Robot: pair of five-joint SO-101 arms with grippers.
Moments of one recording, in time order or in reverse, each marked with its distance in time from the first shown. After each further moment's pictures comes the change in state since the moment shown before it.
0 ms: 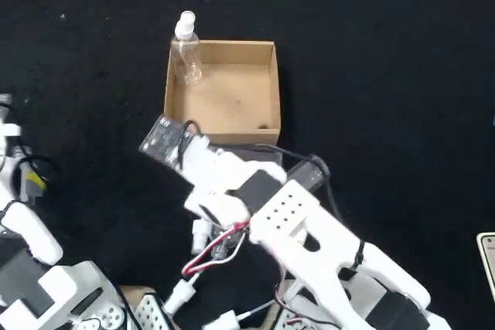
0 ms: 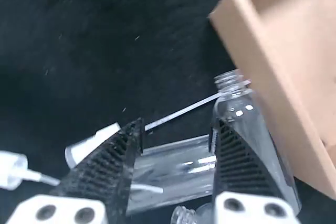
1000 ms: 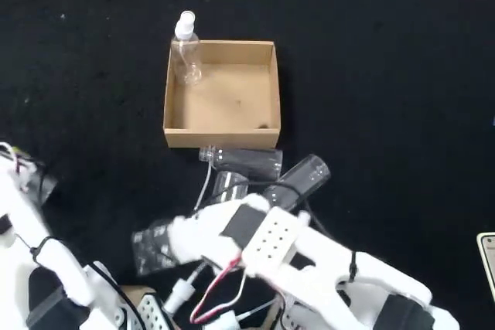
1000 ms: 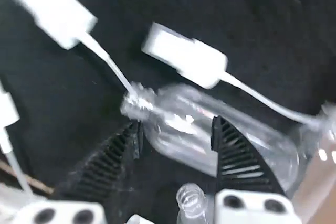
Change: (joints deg) left arm 2.3 -19.2 23.6 -27.1 59.8; right arm -11.8 -2.6 10.4 8.1 31.6
